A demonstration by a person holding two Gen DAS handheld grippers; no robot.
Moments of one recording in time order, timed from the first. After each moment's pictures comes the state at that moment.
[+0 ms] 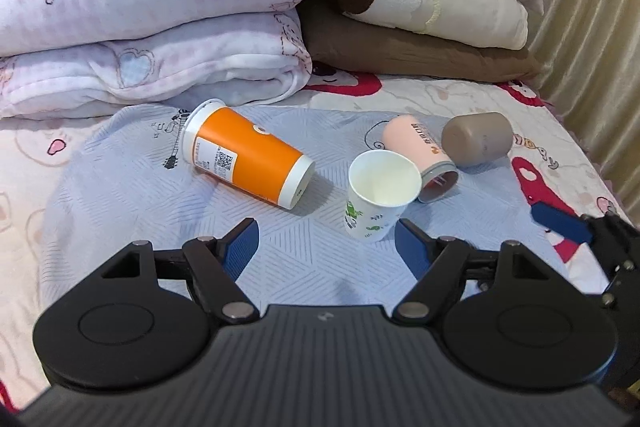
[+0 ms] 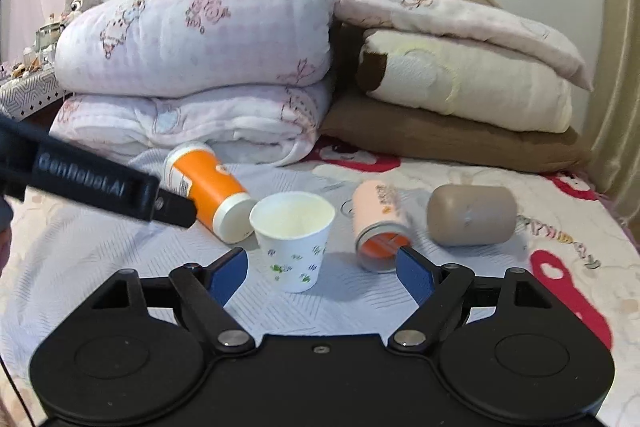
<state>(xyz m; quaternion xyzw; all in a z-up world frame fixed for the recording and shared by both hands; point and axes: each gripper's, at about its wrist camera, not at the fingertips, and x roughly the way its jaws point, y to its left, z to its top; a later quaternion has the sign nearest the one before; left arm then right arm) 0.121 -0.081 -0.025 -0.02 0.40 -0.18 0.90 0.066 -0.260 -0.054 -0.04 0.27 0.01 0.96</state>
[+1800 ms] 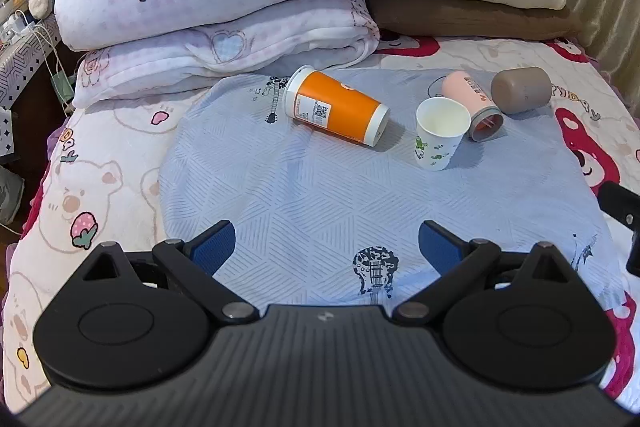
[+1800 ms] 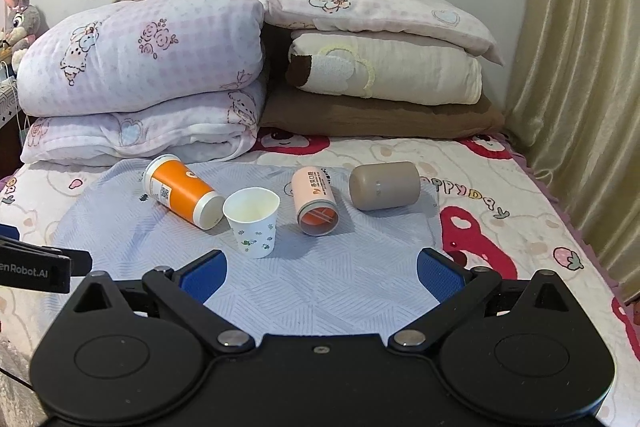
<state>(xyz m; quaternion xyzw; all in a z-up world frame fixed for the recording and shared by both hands) 0.052 -0.038 0.026 0.05 0.44 -0.09 0.89 -0.012 -0.256 0.032 -0.01 0.32 -0.09 0.94</state>
